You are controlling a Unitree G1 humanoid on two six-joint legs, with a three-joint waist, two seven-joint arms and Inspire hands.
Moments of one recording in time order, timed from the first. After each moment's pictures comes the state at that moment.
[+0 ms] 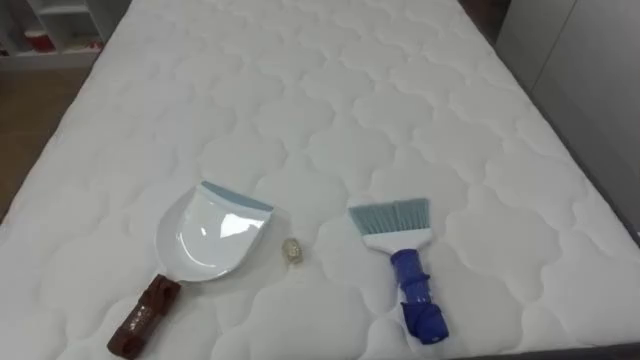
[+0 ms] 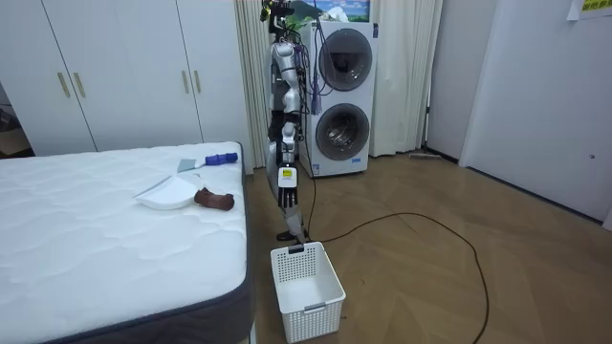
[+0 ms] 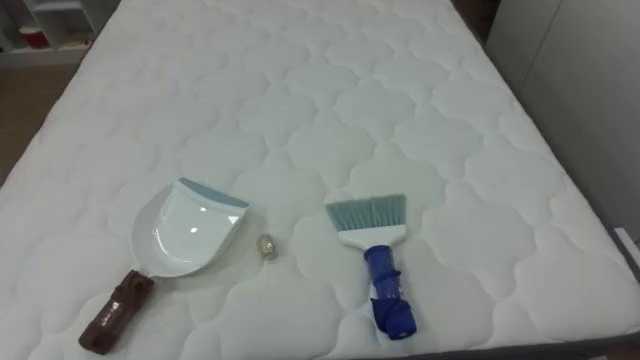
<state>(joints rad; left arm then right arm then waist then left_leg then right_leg) 0.24 0.18 0.11 1.16 0.32 0.12 0.03 0.10 -0.24 0.03 1.33 -0.35 0.10 0.07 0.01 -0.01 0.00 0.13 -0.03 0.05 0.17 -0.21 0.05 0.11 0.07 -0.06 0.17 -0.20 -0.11</state>
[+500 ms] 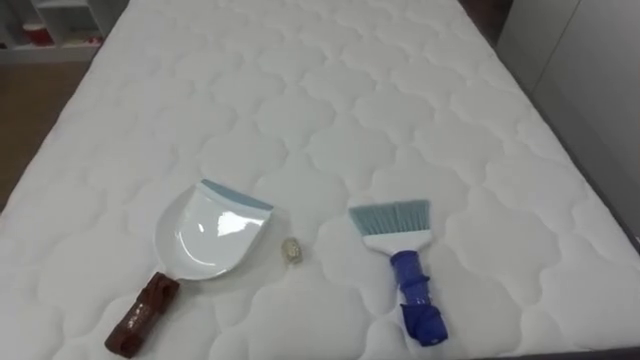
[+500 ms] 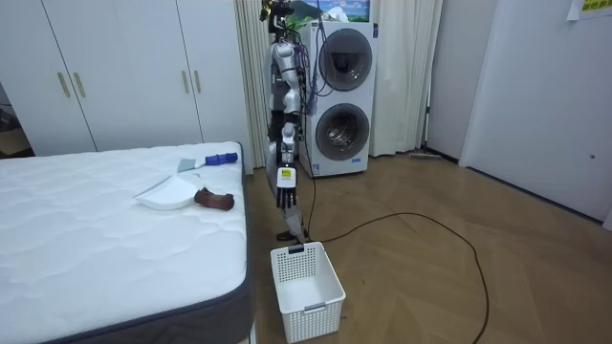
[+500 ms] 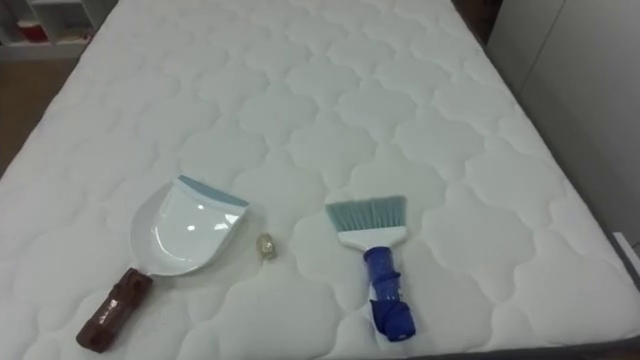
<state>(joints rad) 0.23 0.18 0.11 1.14 0.32 0.12 0.09 0.09 -0.24 0.03 1.32 -0.32 0.10 0.02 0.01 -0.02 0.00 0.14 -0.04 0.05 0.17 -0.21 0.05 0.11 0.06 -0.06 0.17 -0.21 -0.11</state>
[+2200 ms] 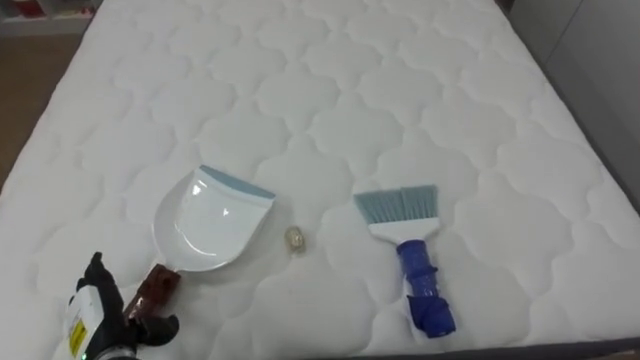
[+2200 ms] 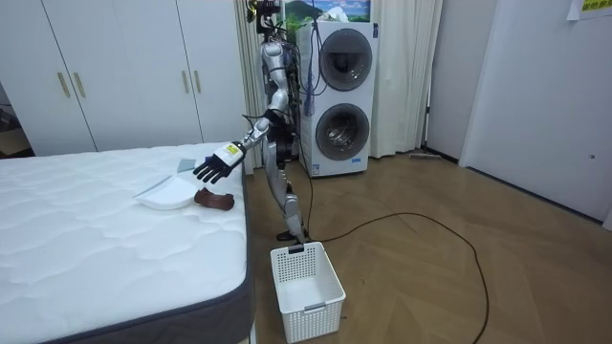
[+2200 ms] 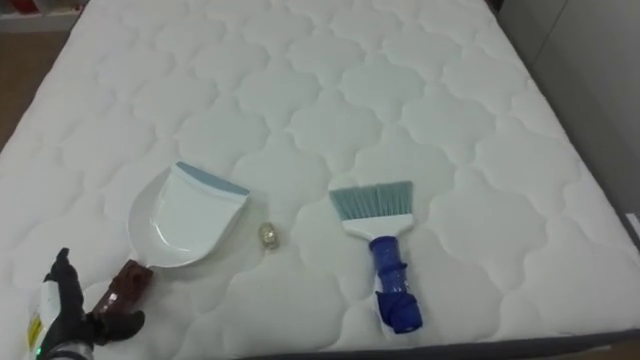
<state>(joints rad) 0.11 0.20 0.06 0.71 0.36 -0.09 0.58 0.10 -0.26 0.06 1.25 -0.27 0.01 0.00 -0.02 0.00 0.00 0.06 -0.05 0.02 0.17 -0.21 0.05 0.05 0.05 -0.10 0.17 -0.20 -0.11</state>
